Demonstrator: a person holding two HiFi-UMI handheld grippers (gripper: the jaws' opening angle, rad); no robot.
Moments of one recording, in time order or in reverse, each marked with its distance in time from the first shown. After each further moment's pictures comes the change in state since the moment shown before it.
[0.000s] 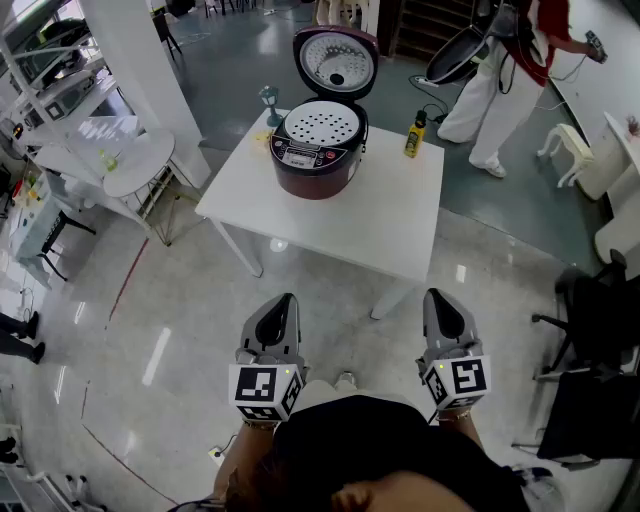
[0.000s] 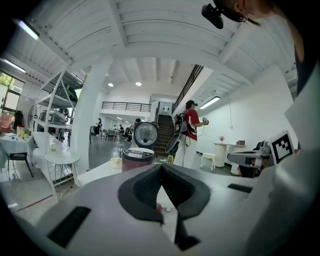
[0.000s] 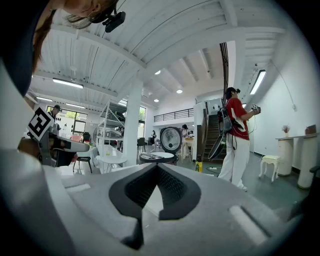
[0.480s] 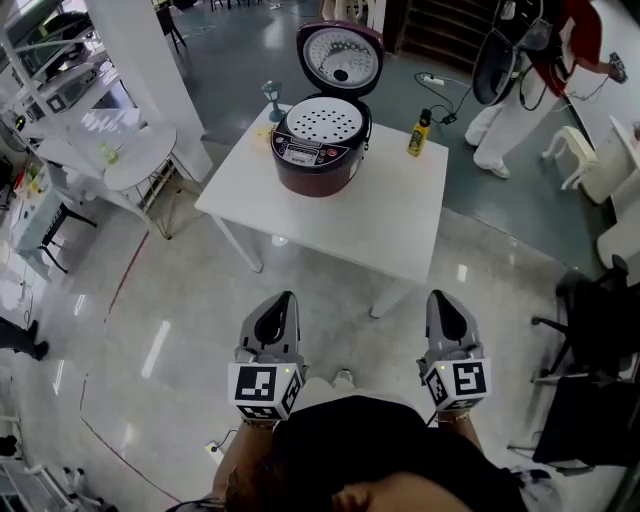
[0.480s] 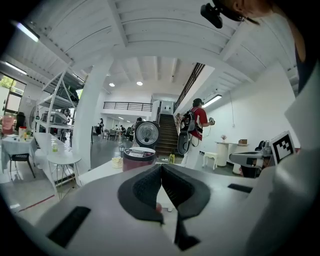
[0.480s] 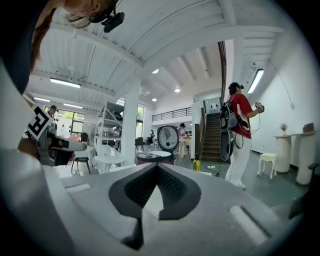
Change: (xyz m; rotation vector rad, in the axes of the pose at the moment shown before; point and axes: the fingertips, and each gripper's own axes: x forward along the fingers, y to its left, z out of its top) left arm 0.010 0.000 -0.001 0.007 0.006 0.012; right arm 0.006 -0.013 -0.005 0.021 -0.006 -0.011
